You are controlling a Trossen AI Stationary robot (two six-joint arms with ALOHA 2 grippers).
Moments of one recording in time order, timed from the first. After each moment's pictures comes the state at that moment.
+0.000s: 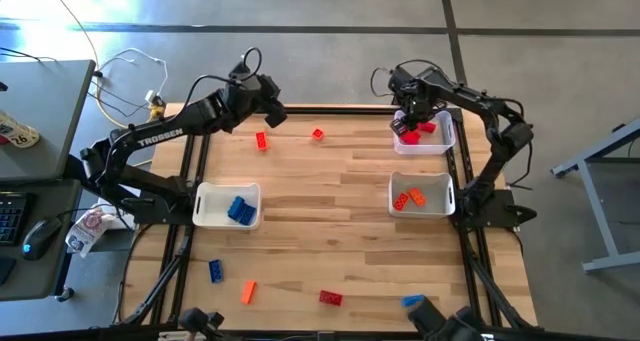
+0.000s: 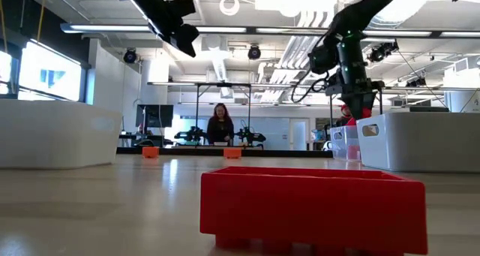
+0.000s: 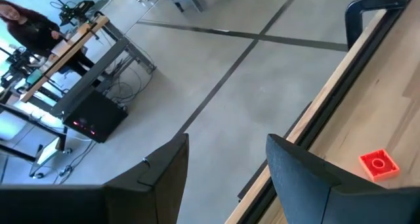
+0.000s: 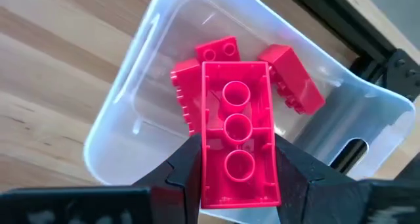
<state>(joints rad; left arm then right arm) 0.66 1.30 1.09 -0.26 -0.50 0.37 -0.88 1.72 1.35 -1.22 0.17 0.15</state>
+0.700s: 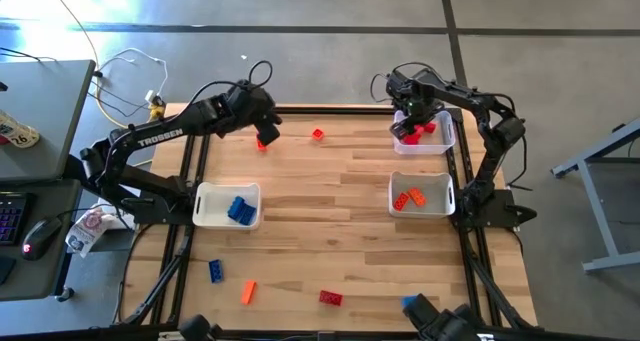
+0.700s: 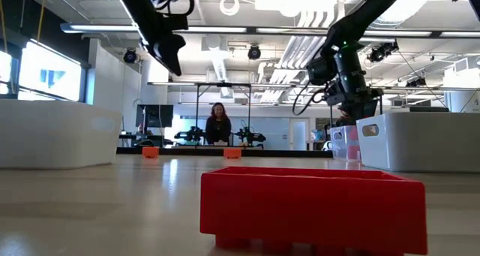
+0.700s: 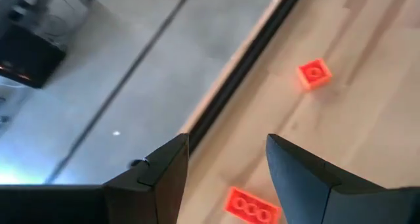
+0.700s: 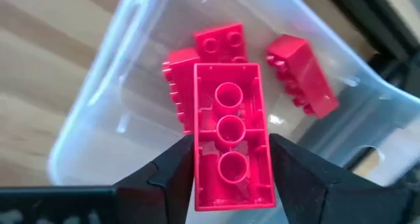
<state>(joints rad) 0.66 1.30 1.09 -0.61 -0.38 0.18 -0.90 1.79 1.35 -1.23 0.19 0.11</state>
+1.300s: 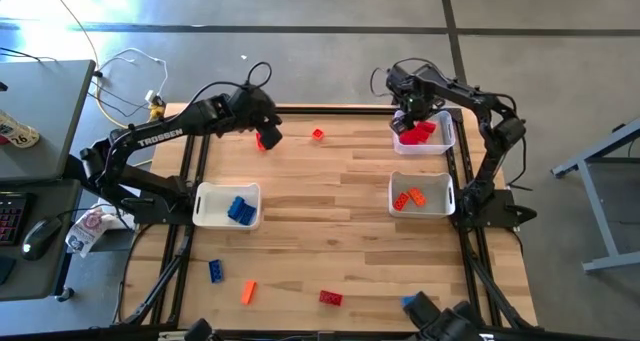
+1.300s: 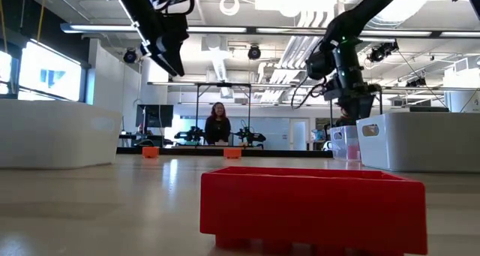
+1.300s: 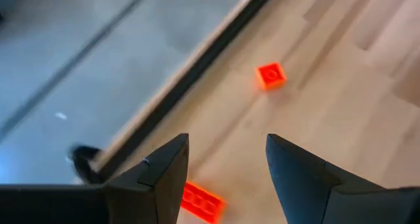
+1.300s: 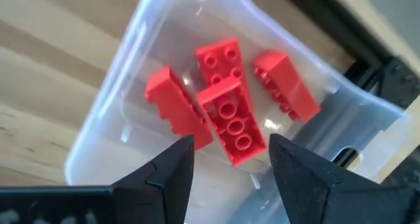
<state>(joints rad) 0.66 1.30 1.09 -0.64 -0.24 0.00 -0.90 1.79 1.41 -1.24 0.19 0.12</state>
